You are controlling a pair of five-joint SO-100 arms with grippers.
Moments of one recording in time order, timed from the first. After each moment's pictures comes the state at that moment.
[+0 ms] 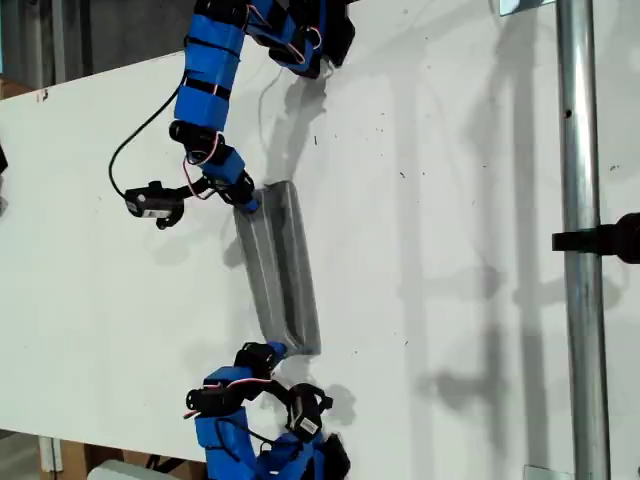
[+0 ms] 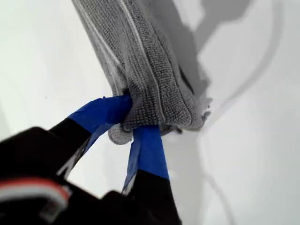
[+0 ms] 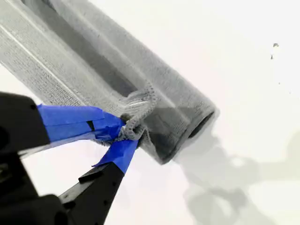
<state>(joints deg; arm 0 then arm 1) -14.2 107.1 104.8 85.7 -61.8 19.7 95.1 98.9 62.6 30.1</state>
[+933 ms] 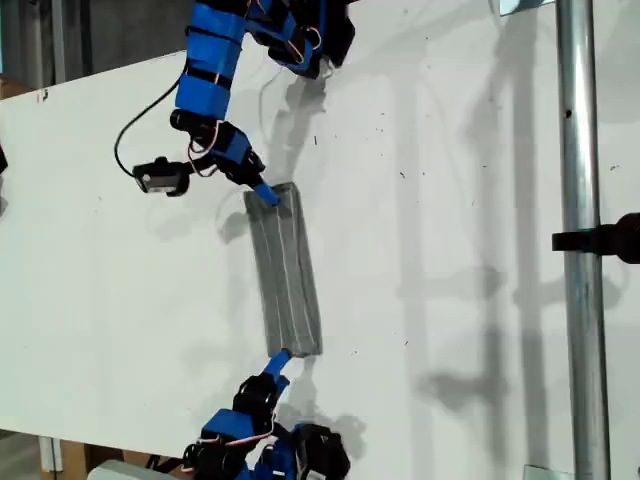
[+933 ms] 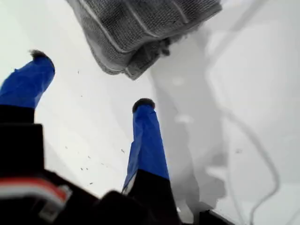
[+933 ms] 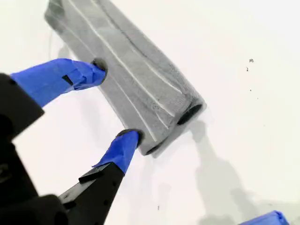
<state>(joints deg) -9.8 135.0 111.8 95.2 -72.6 27.0 106.9 108.2 77.1 42.2</state>
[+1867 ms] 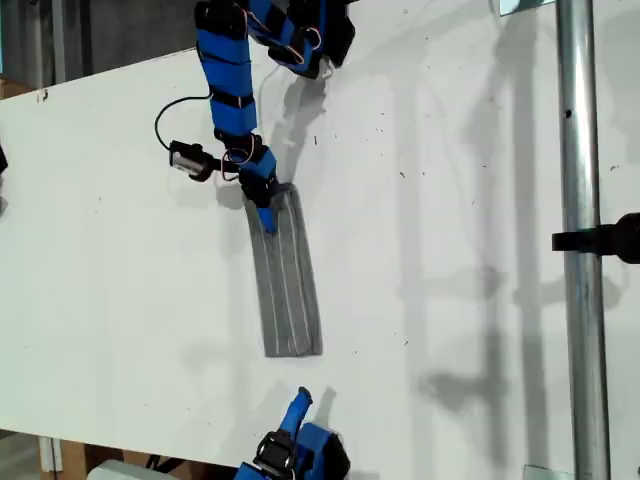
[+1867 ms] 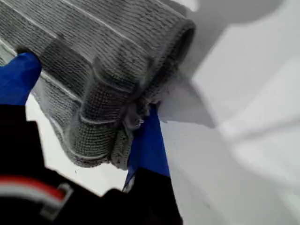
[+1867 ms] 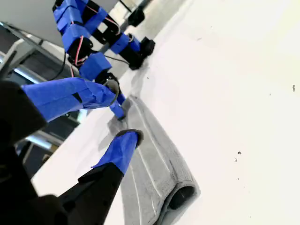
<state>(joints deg) 7.3 189.2 142.6 83.6 -79.5 21.4 88.4 126.7 25.5 68.6</state>
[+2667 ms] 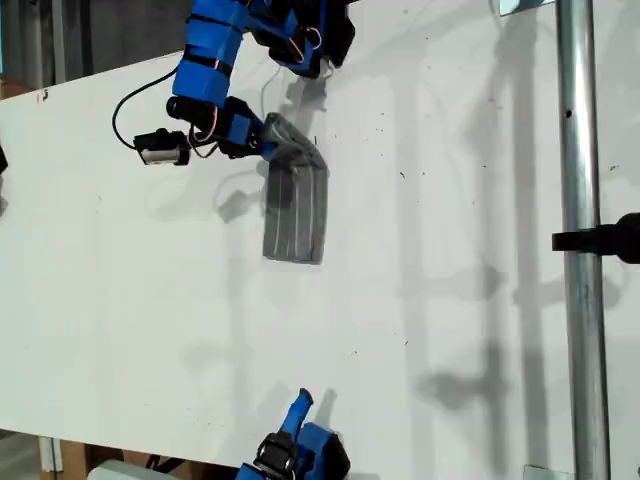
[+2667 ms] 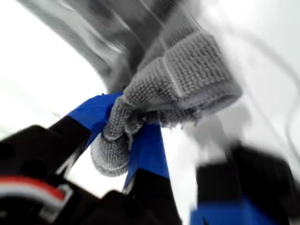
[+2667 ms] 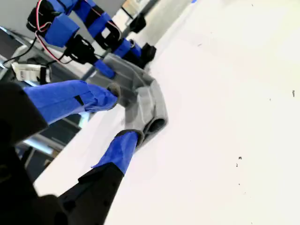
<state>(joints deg) 8.3 190.5 142.9 83.2 -79.5 17.1 107.7 103.1 83.4 57.9</state>
